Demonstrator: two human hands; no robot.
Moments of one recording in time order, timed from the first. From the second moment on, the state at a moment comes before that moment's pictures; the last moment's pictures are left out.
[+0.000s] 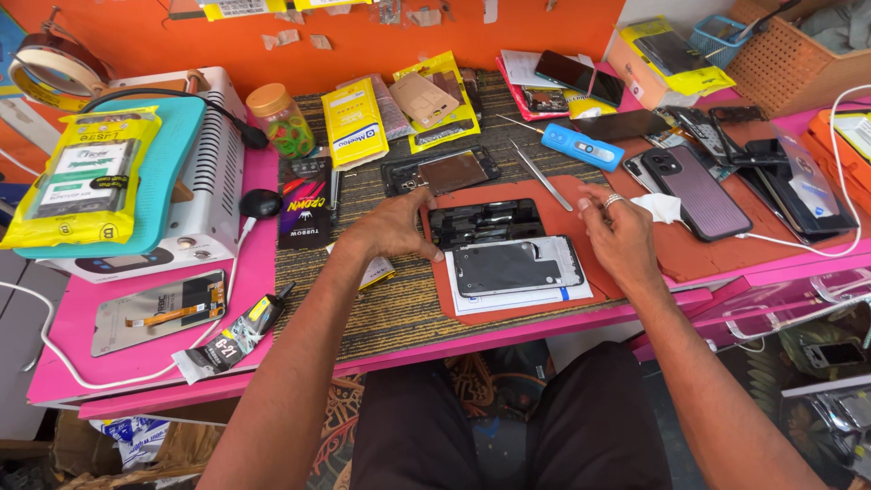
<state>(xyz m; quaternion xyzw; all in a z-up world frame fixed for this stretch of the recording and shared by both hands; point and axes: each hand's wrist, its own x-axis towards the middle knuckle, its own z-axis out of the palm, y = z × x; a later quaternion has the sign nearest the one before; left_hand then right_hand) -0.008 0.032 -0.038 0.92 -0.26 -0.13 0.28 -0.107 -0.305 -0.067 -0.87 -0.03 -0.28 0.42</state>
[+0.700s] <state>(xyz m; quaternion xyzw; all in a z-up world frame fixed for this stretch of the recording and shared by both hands) -0.009 0.030 -0.030 0.93 -0.24 -0.16 0.25 -0.109 -0.305 -0.067 -0.86 -0.04 -0.29 0.42</state>
